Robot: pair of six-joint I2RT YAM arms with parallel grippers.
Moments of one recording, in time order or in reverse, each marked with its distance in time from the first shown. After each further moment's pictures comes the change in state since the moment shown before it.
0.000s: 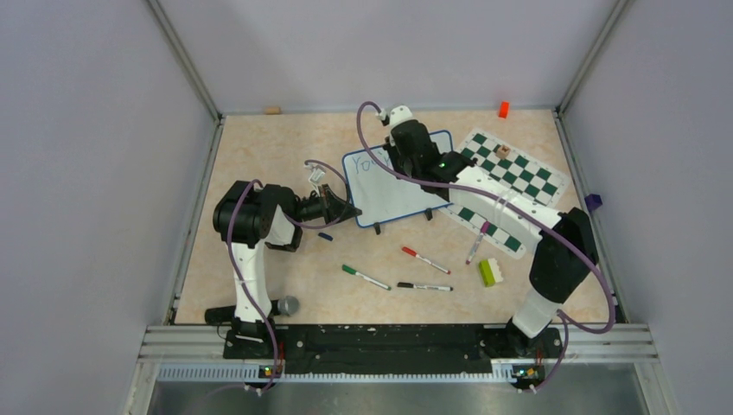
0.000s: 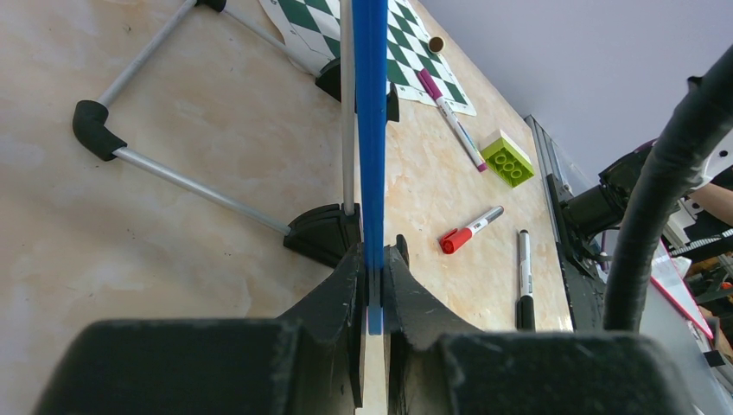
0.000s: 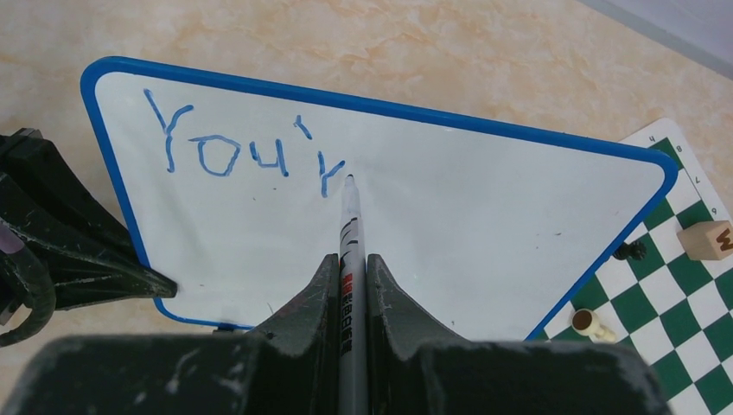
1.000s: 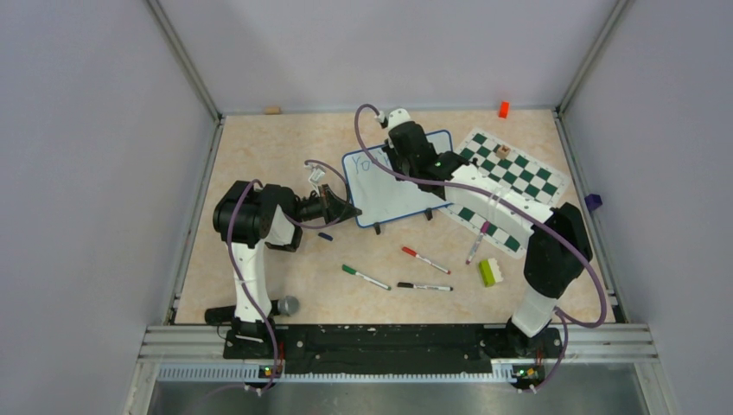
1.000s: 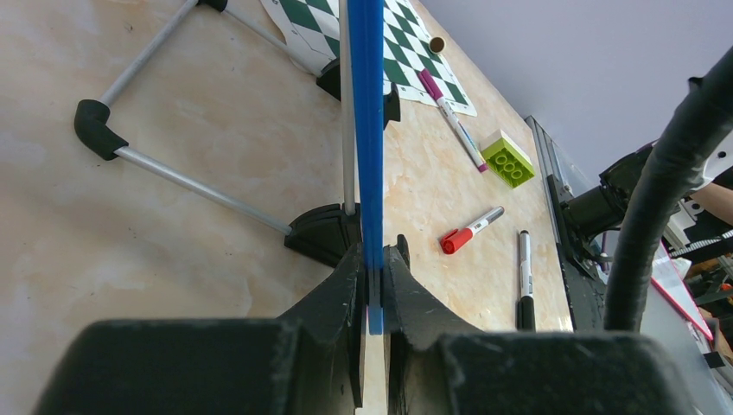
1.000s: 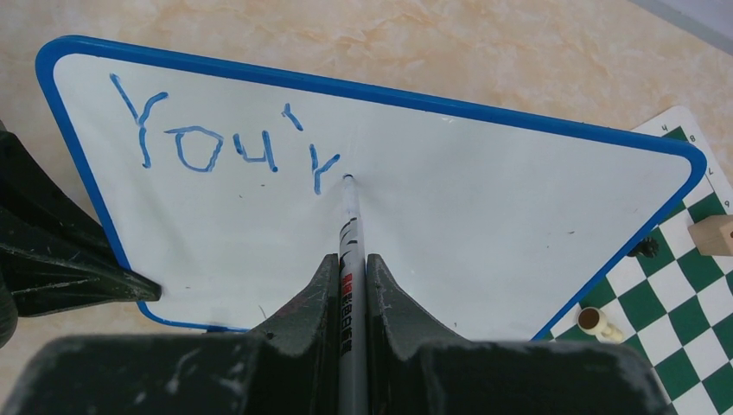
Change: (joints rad) left arm 0.000 0.000 0.000 -0.002 -0.002 0.000; right arm -0.013 0.043 0.000 0.003 -0.005 0.001
